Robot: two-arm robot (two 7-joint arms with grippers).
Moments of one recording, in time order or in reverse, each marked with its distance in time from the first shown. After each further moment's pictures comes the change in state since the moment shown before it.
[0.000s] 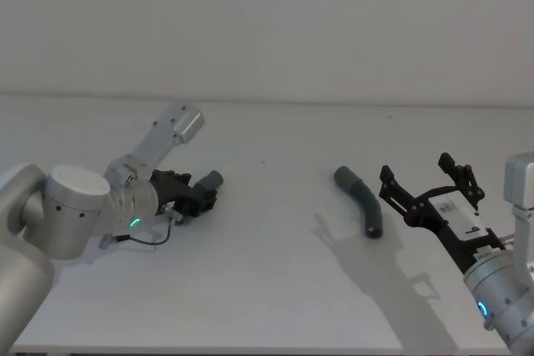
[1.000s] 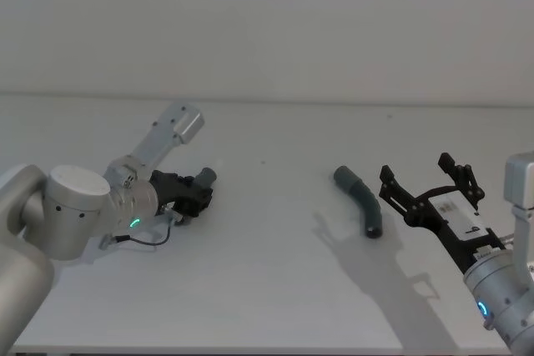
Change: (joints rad) left arm 0.000 0.000 0.000 0.001 0.000 0.001 0.000; right arm 0.000 0.000 0.000 0.000 -0.001 0.000 0.000
